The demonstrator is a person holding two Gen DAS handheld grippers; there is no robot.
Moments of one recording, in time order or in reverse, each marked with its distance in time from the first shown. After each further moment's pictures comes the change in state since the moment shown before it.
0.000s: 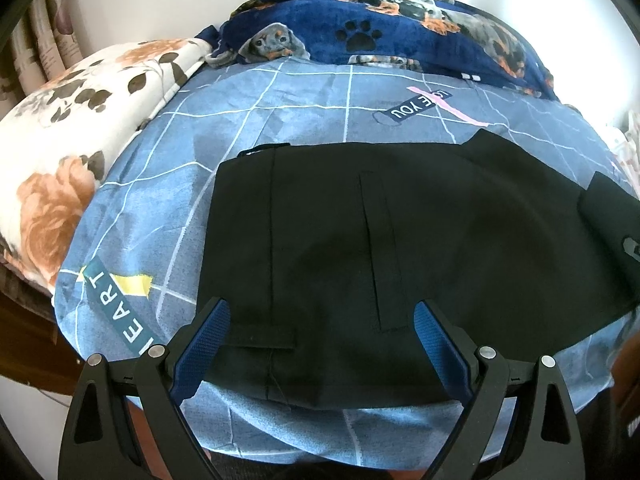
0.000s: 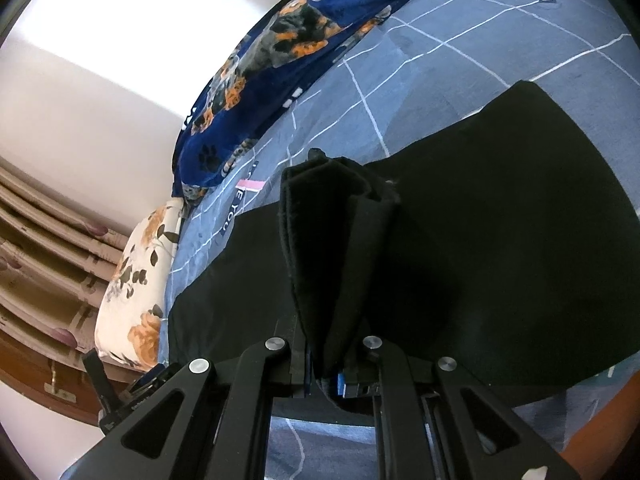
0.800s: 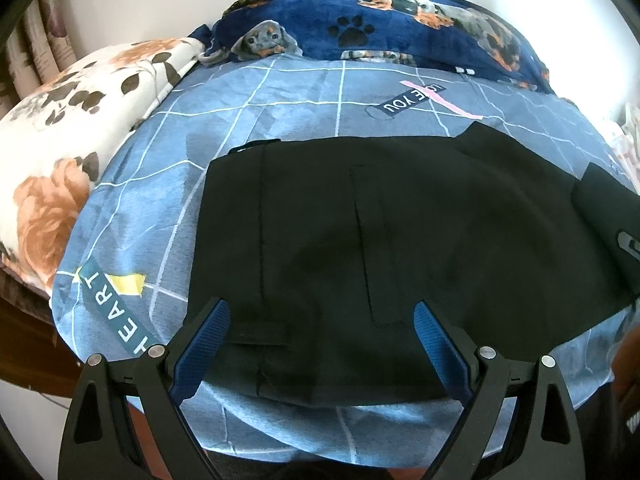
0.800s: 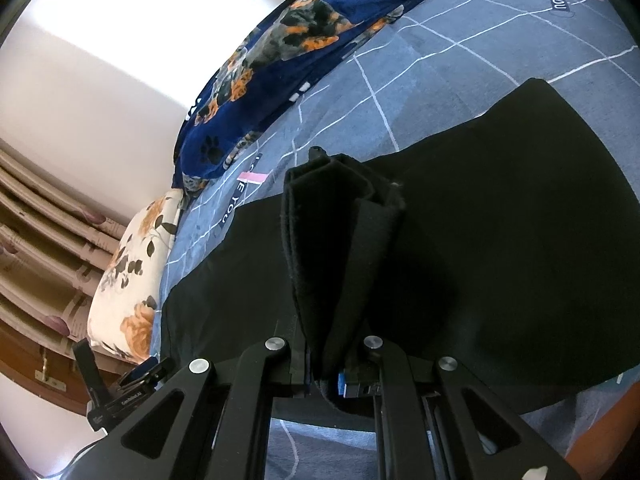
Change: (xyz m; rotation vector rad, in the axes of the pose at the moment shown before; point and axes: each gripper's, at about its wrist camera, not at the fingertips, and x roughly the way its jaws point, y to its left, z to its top) left arm 0.001 -0.005 -0.002 0.019 0.013 -0.007; right arm 0.006 0.008 -0.005 -0.042 -0.003 -0.011
